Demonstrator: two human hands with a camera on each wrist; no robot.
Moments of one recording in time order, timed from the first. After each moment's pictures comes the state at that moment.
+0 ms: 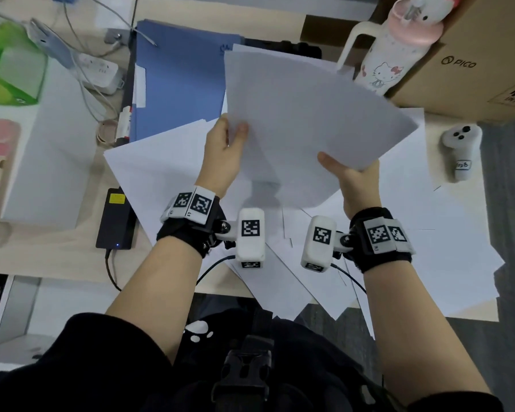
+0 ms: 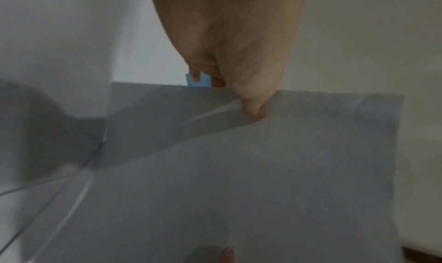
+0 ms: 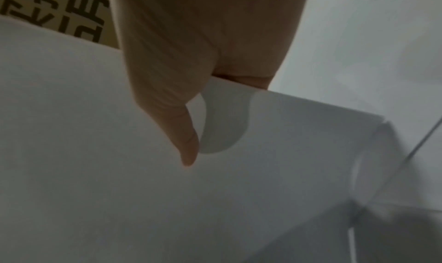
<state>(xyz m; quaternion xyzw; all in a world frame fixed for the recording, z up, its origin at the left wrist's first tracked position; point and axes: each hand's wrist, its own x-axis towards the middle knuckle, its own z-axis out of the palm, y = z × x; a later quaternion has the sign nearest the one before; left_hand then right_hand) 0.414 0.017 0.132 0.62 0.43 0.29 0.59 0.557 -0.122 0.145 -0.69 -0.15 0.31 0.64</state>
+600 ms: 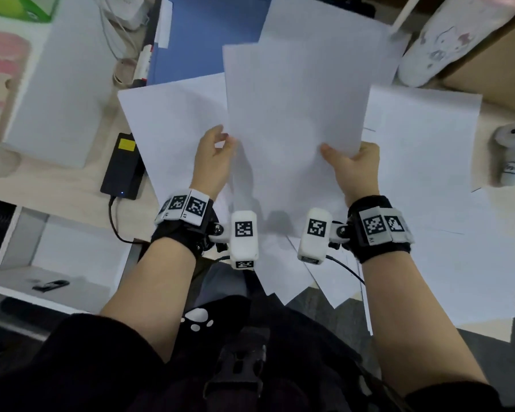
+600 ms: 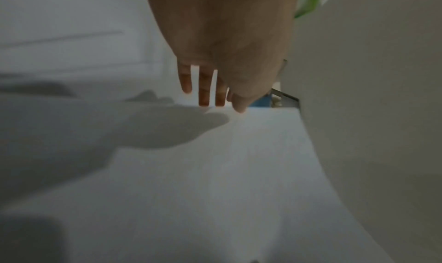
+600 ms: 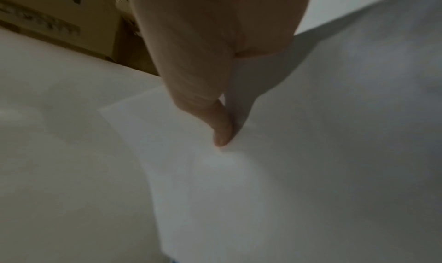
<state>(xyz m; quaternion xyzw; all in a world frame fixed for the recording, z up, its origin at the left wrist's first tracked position) 0.359 -0.014 0.071 0.54 0.61 0.24 0.53 0.543 -0.112 0.097 -0.77 -0.20 0.35 0.49</state>
